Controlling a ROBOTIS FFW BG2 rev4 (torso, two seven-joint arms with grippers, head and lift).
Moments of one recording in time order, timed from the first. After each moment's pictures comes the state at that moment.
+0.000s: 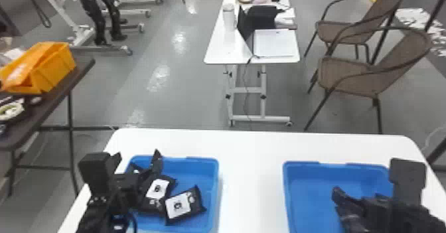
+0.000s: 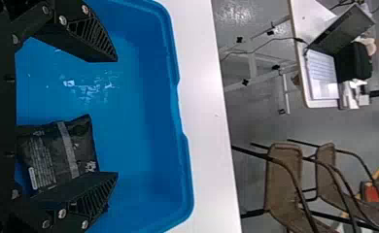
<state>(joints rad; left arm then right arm) 0.39 0.00 0.20 -1.98 0.04 0.30 -0.03 0.25 -0.06 -0.04 -1.95 -0.27 0.89 -0.11</state>
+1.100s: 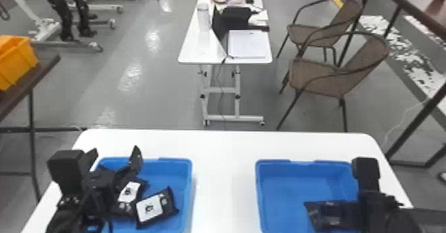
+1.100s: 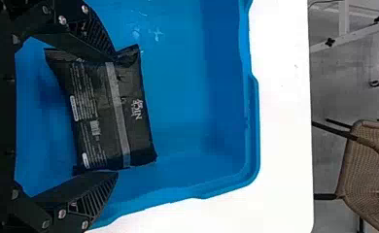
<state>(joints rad) 0.38 0.00 0.16 -2.00 0.03 0.30 -0.03 0.06 -0.16 -0.04 -1.72 -0.28 1.13 -0.16</state>
